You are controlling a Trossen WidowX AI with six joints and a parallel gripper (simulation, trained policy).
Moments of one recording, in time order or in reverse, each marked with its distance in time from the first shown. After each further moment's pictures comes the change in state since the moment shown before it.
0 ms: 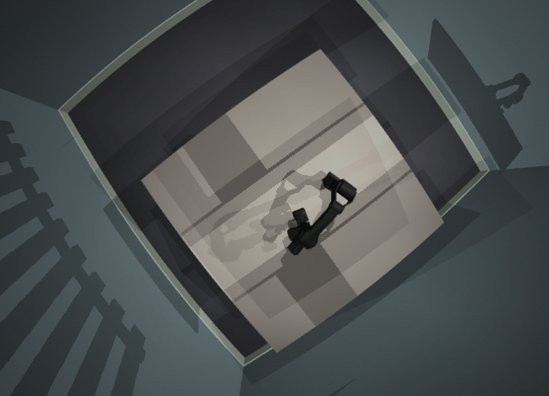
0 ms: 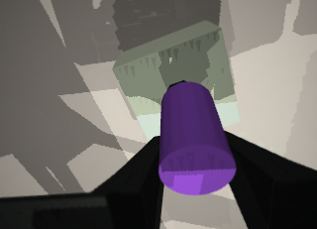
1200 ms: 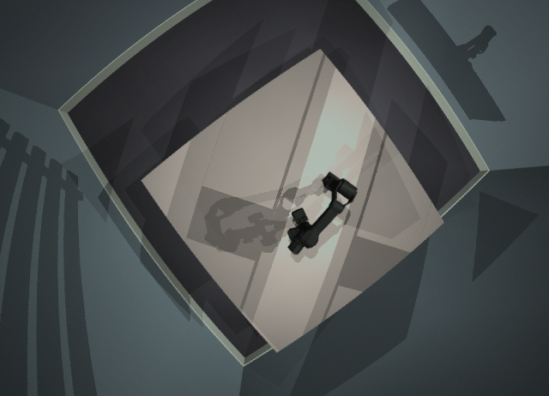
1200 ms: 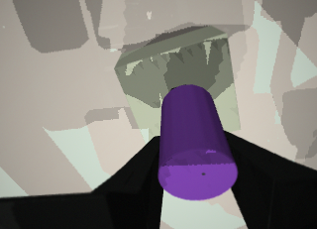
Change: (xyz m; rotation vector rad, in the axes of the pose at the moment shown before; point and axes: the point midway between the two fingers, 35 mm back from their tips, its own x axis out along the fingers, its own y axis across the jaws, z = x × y) arm 0.004 -0.001 0.001 -0.058 -0.014 0.001
